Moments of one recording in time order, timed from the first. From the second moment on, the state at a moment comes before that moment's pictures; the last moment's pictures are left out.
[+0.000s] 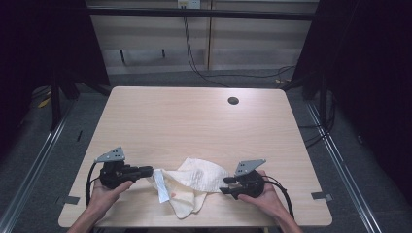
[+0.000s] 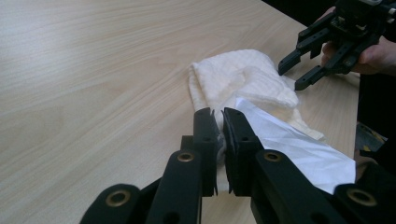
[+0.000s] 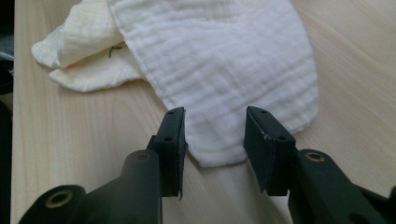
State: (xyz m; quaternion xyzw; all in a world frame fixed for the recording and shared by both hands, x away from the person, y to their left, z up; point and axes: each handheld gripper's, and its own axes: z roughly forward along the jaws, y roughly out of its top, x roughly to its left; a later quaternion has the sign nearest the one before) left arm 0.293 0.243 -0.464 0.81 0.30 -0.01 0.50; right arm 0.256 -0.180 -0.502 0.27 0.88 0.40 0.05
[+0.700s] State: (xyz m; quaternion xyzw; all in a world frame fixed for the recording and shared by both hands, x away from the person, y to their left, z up) left arm 0.290 0.242 -0.463 0.81 0.30 -0.01 0.50; right arm 0.255 -0.190 -0.489 0.31 0.85 0.43 0.04
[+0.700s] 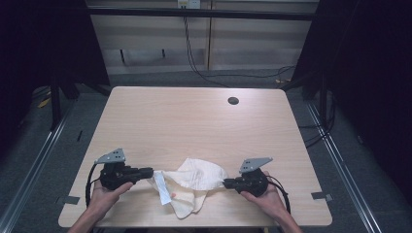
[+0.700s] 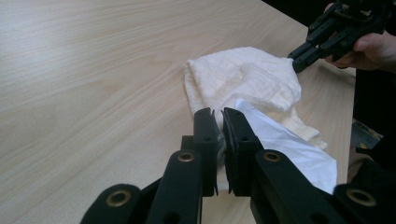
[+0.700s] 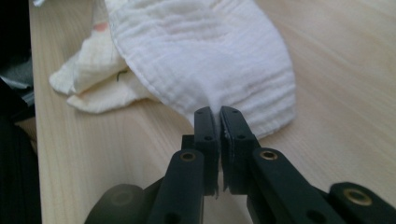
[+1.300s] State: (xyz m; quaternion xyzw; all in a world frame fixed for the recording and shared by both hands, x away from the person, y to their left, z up) left arm 0.283 0.233 -0.443 0.81 0.27 -0.02 0.53; right arm 0.263 -0.220 -0.435 0.35 0.79 0.51 0.05
